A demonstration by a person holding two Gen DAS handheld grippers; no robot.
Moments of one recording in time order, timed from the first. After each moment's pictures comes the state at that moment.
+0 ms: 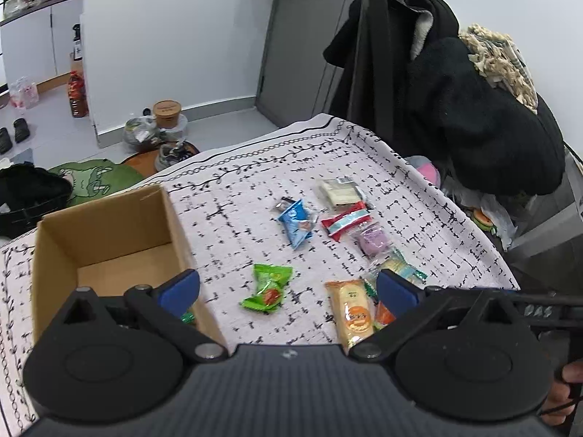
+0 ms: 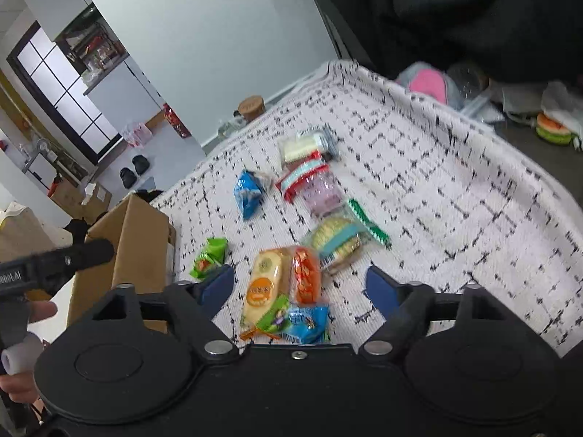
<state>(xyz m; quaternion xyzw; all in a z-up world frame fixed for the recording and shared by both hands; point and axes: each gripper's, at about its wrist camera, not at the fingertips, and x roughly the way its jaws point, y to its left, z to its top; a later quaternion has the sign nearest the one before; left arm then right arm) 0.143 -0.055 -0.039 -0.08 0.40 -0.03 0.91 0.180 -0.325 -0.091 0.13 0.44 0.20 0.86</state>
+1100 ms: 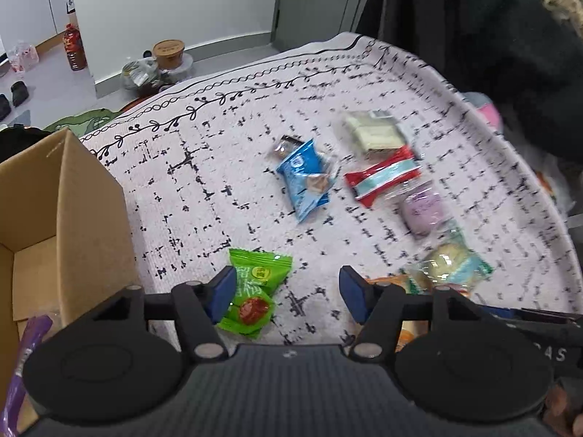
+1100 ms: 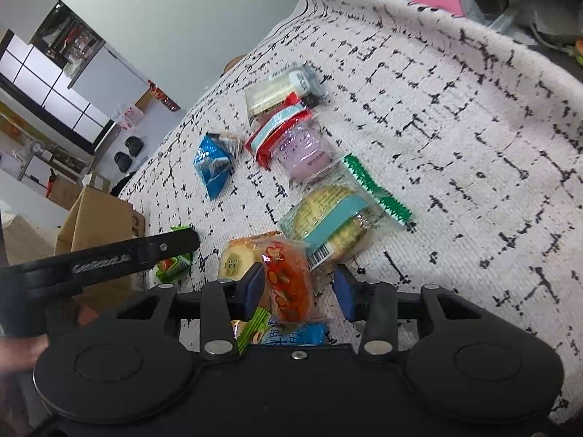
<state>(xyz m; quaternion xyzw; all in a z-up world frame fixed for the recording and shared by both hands) 0.235 -0.084 -0.134 -0.07 0.49 0.01 0.87 0.233 -0.305 -0.163 0.17 0.51 0.21 0.82</state>
